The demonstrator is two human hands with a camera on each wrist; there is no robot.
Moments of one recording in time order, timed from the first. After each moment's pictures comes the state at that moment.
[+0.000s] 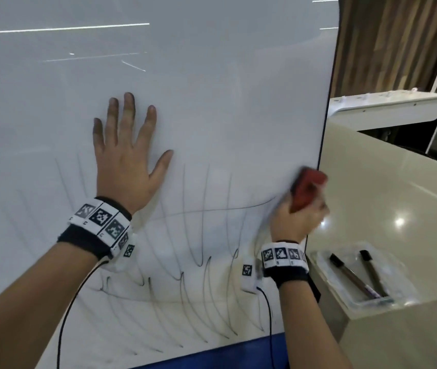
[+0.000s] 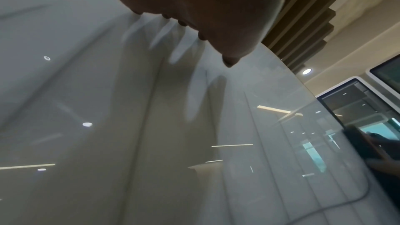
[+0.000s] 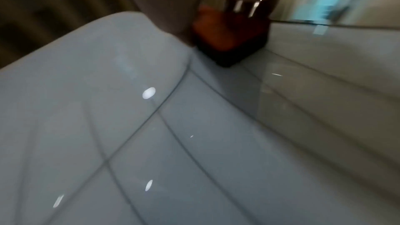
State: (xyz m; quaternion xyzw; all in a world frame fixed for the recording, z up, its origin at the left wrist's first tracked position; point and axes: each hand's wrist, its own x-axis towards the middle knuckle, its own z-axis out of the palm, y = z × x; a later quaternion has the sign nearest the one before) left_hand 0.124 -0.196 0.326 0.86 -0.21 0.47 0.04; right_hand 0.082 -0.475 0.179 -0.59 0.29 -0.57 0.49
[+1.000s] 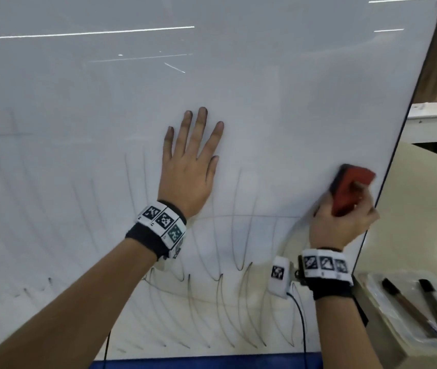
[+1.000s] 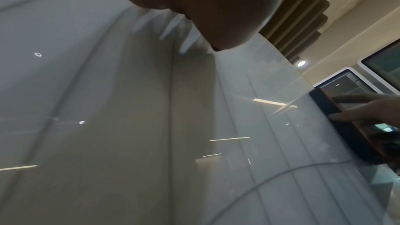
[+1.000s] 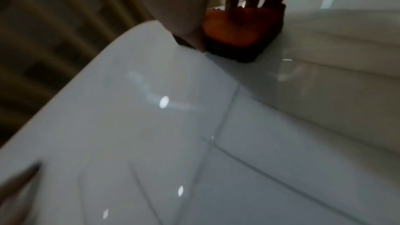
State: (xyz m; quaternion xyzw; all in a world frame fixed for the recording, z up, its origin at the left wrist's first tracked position) left_hand 0.130 -0.188 0.310 0.84 -0.23 0.49 0.00; right_hand 0.090 -0.442 0.206 -0.58 0.22 -0.62 0.47
